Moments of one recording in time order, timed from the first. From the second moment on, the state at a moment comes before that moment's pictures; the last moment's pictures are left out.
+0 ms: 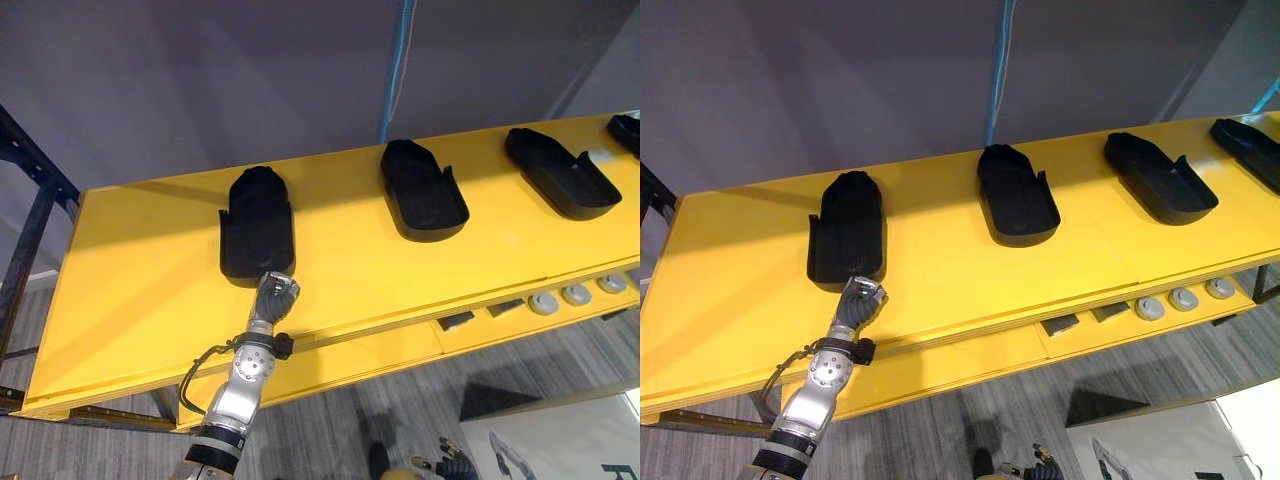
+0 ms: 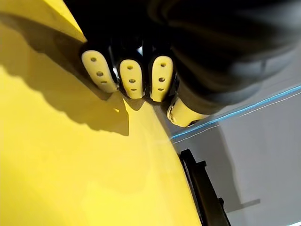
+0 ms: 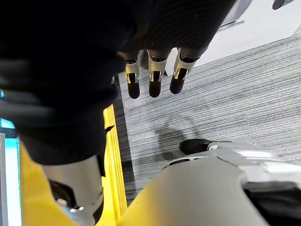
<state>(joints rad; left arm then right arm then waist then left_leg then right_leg) -0.17 0.16 -0.16 0.22 0.26 -0.09 0.23 0.16 -0.13 -0.03 0.91 -0.02 -0.09 -0.03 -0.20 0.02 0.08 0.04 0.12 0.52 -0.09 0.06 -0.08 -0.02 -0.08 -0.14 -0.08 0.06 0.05</state>
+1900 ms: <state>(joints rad) 0.33 0.12 0.29 0.62 0.06 -0.07 0.14 0.16 -0.08 -0.06 0.87 -0.05 -0.08 -0.02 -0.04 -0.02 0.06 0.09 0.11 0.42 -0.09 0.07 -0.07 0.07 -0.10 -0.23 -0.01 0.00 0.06</state>
